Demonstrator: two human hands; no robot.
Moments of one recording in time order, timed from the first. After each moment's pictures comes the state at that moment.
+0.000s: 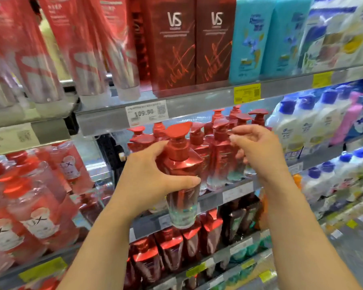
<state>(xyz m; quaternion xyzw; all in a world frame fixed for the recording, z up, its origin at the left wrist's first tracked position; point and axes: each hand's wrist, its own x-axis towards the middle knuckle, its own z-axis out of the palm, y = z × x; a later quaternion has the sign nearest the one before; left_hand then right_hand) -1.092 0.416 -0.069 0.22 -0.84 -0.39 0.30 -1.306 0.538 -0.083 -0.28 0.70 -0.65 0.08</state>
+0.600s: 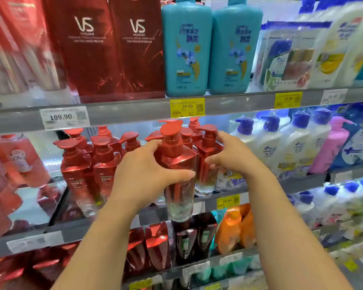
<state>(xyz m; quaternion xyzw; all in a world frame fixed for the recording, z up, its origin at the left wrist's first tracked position) -1.249 0.507 -0.068 0.39 -0.81 -0.29 0.34 -1.477 0.560 -0.084 -0.46 0.77 -0.40 0.19</state>
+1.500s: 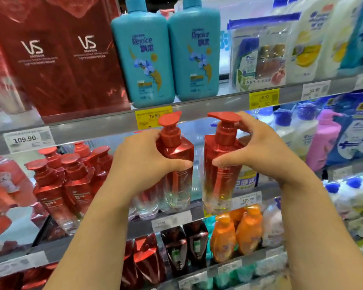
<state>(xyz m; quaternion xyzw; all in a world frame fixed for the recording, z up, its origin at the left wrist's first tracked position) -1.318 0.522 -0.029 0.35 -0.87 -0.19 0.30 -1.519 0.655 -0.037 -0.53 0.66 -0.52 0.15</state>
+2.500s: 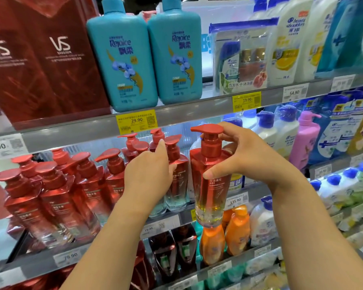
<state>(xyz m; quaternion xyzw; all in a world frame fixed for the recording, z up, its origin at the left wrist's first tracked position) -1.371 0.510 -0.080 0.39 -0.89 0.08 0.24 -1.532 0.660 -0.038 -0.55 0.65 -0.49 0.21</state>
